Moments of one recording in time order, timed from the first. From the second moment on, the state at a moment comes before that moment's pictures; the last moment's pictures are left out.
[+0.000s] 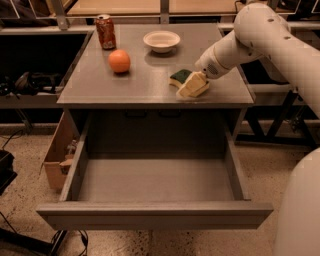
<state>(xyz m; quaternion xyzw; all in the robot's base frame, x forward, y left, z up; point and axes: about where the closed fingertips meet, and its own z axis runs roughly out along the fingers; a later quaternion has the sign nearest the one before) 0.733 -0.109 0.848 -0.50 0.79 0.11 0.34</state>
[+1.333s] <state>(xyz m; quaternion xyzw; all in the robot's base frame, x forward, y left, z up) 0.722 -0.097 0.909 -0.54 0.76 0.07 0.37</state>
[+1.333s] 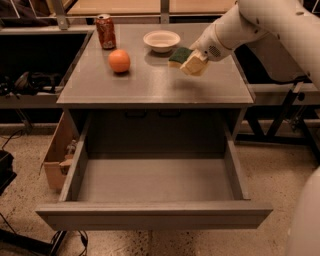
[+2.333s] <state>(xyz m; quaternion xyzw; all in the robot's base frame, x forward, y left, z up) 0.618 -0.142 0.897 -0.60 0.72 0.06 0.35</state>
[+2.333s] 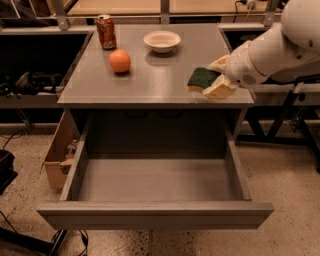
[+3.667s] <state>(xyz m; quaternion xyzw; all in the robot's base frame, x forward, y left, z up) 0.570 -0.203 0.766 -0.60 0.71 0.15 0.34</state>
